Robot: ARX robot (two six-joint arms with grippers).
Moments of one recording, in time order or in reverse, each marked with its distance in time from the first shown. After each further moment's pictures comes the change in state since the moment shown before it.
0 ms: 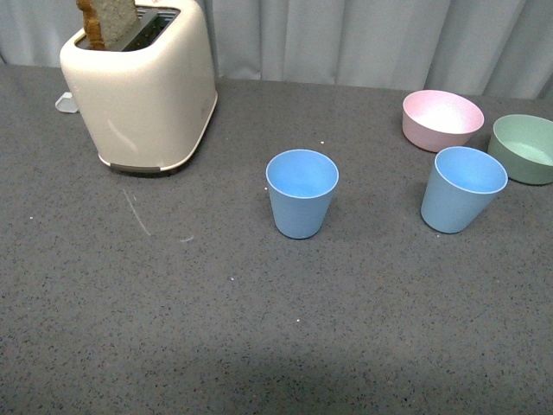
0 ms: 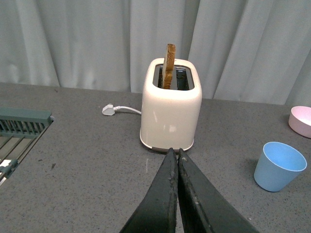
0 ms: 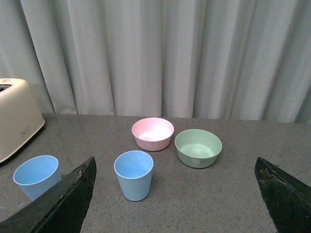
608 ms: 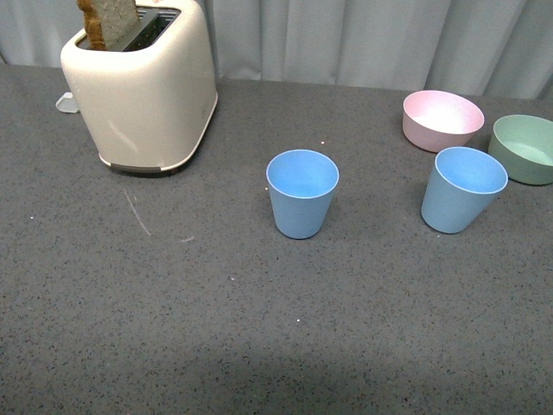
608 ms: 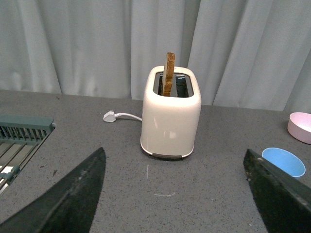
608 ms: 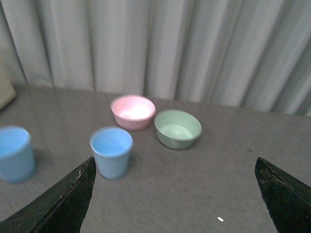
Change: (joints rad) left arm 0.000 -0.012 0.000 -0.006 0.000 0.000; right arm 0.019 0.062 0.028 -0.072 0.090 -0.120
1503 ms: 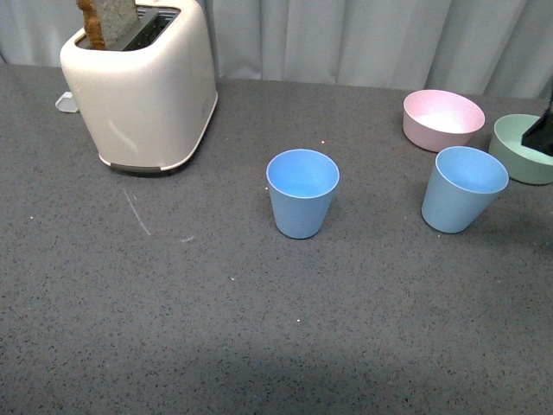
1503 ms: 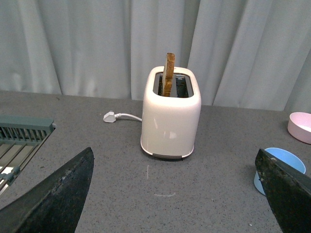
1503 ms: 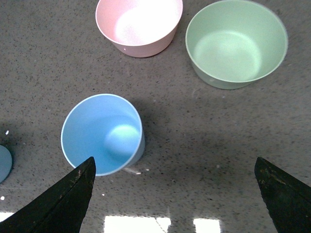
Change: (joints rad) left arm 0.000 0.000 0.000 0.000 0.000 0.003; right arm -0.049 1.664 0.781 0.201 -0.157 0.255
